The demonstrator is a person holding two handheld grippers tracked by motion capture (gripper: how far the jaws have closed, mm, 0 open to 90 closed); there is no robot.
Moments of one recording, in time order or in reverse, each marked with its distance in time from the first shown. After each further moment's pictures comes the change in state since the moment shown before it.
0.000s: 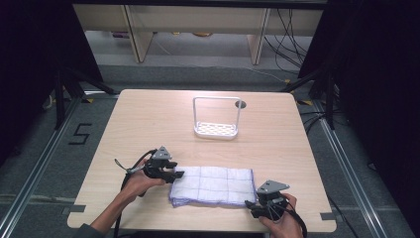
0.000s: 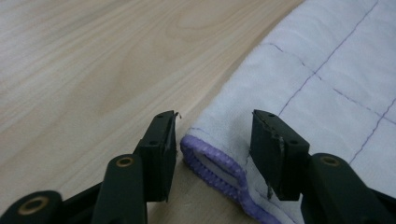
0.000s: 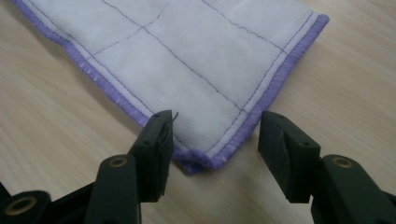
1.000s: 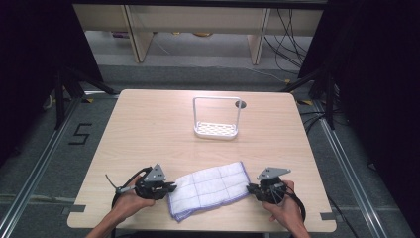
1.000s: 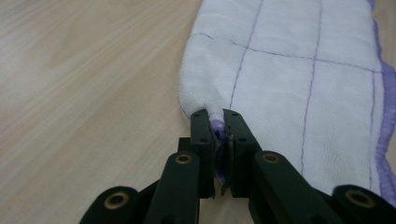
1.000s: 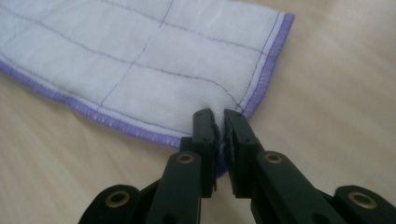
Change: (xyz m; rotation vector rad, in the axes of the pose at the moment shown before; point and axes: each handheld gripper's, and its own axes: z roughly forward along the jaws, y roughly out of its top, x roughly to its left) left arm -0.046 -0.034 -0.035 0.005 0.003 0.086; right arm -0.031 0.024 0.013 -0.049 0.117 -0.017
